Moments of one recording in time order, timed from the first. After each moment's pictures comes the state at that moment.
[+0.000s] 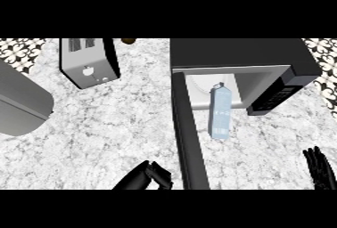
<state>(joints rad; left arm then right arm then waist) 0.14 0.00 -0.52 -1.73 -0.27 -0.30 -0.07 0.31 -0.11 -0.30 -1.41 0.12 0.29 -0.82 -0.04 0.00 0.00</state>
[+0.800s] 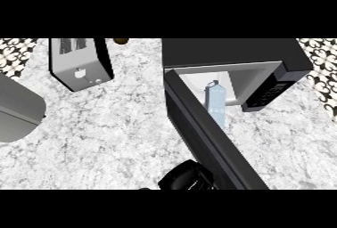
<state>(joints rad) -0.31 0.01 -0.94 -1.14 0.01 0.12 -0.20 0.45 -0.21 -0.35 -1.67 -0.09 0.40 -0.74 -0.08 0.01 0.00</state>
